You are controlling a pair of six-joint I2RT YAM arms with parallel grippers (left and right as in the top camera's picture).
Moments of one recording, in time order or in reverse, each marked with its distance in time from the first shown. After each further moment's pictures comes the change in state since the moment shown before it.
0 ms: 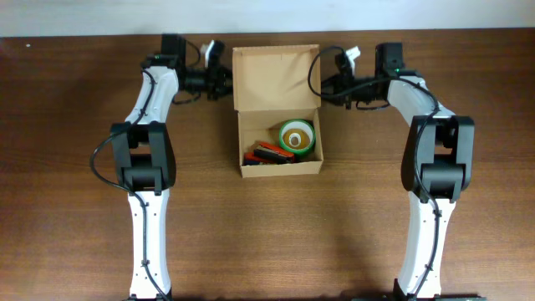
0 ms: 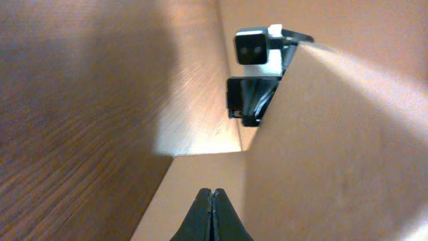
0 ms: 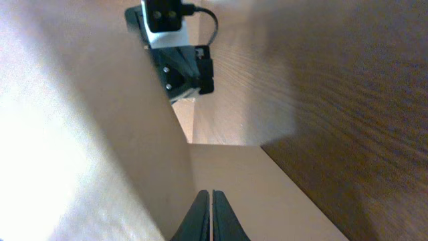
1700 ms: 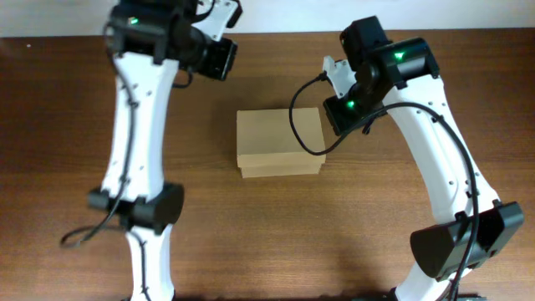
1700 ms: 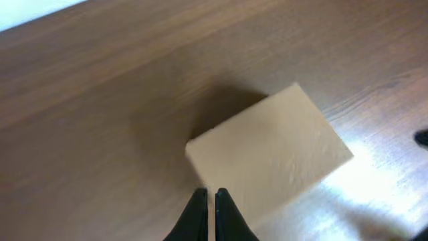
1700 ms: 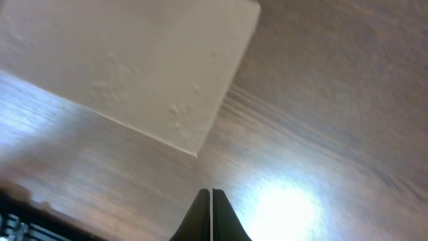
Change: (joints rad) left arm -0.222 -0.542 0.401 -0.777 -1.147 0.234; right arm 0.317 -0.581 0.111 -0.970 1.271 -0.407
